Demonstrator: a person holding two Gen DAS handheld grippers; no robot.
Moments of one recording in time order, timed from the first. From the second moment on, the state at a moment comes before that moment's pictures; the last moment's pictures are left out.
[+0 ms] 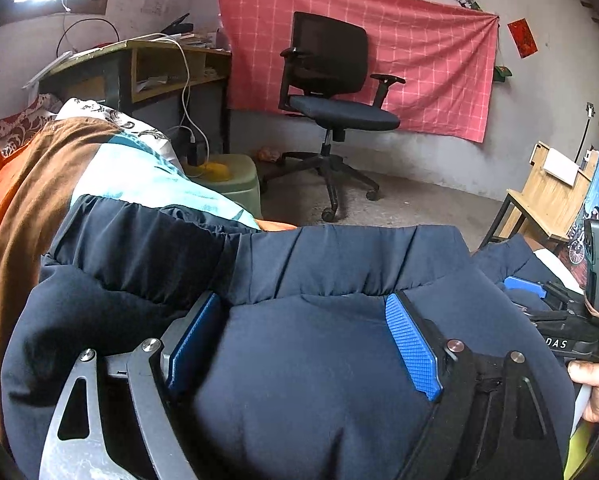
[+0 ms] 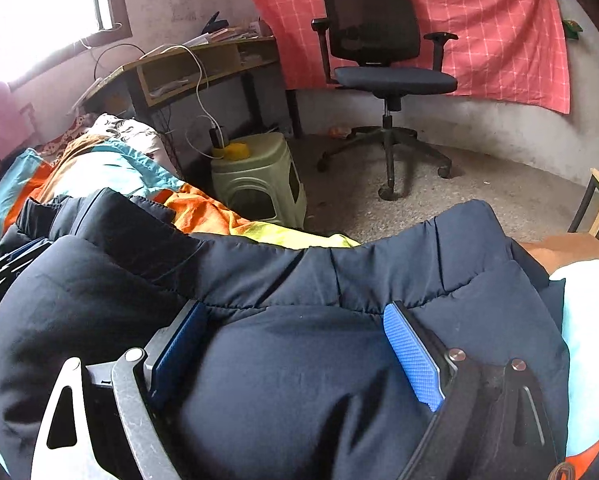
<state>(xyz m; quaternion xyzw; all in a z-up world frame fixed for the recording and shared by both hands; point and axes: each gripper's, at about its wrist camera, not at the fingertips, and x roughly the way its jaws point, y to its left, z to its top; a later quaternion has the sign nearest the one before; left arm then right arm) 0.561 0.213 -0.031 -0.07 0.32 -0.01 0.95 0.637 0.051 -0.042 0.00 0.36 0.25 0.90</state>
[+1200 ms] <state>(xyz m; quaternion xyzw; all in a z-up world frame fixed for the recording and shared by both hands) 0.448 0.331 -0.009 -0.22 0.34 0.01 0.92 0.579 -0.063 0.013 -0.02 0.28 0.14 0.95</state>
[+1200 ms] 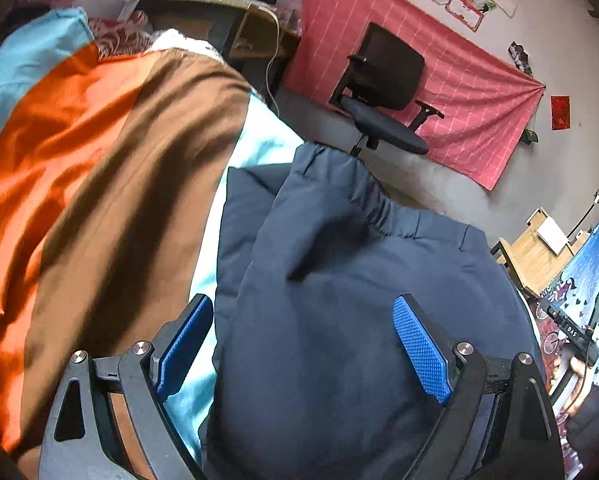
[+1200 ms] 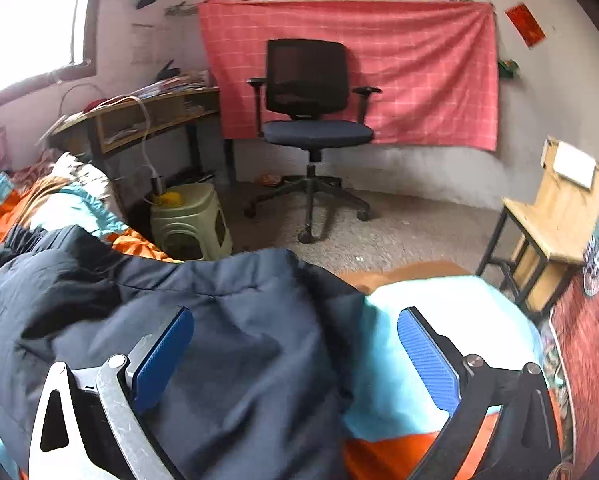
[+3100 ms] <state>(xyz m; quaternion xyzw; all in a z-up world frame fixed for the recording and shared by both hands) 0.425 0.426 -0.031 -0.33 0.40 -0.08 0.85 0.630 -0.131 -0.091 0.25 0.54 0.28 0.75</state>
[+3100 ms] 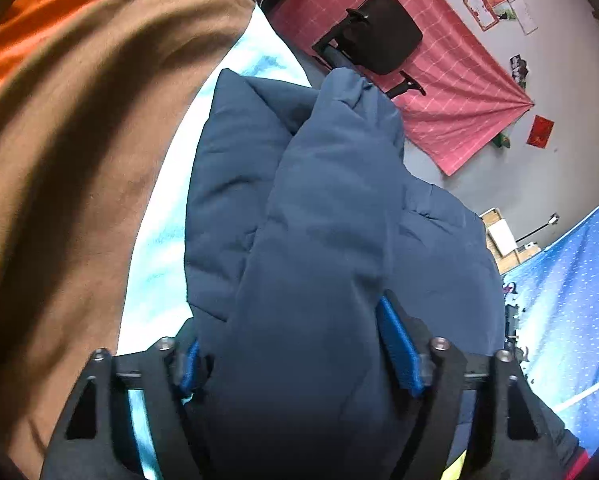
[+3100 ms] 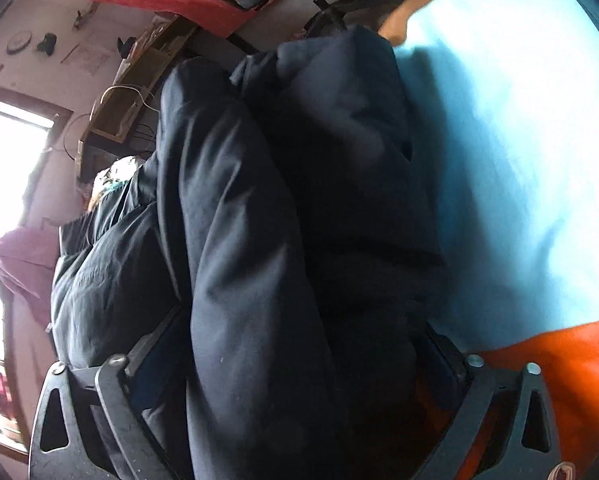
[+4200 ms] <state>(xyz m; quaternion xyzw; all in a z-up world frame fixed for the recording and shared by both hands) 0.325 0.289 0.099 -0.22 0.35 -0.03 0.91 0.483 -0.099 0.087 0.14 0.44 0.25 0.85</state>
